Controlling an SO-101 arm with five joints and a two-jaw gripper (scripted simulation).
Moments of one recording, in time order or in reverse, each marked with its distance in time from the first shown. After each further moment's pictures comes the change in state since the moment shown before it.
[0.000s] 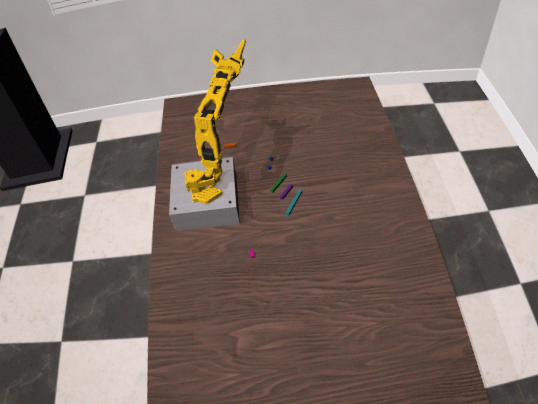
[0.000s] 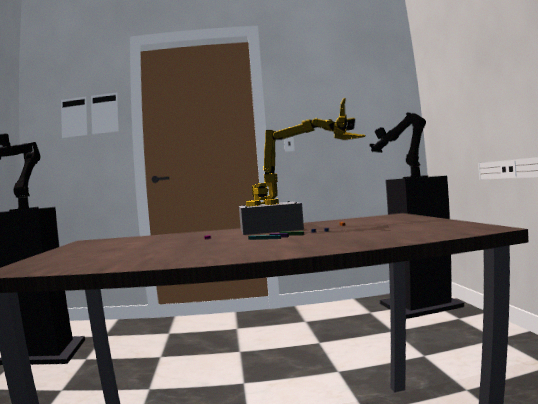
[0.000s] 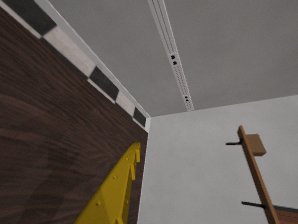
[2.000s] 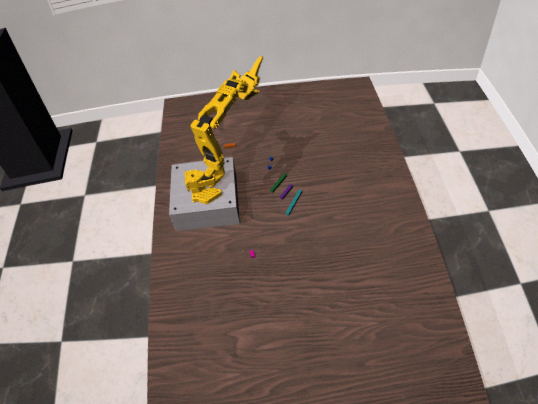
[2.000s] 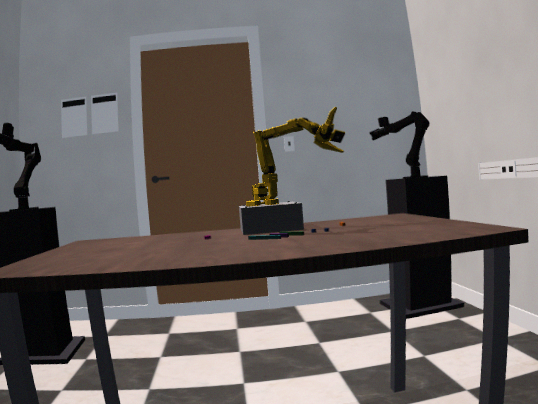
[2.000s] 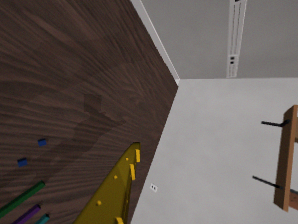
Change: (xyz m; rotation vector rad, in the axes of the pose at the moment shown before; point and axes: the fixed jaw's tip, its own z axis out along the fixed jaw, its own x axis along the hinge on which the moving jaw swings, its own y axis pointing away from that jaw) arm 0.095 0.033 -0.051 -0.274 0.324 -0.052
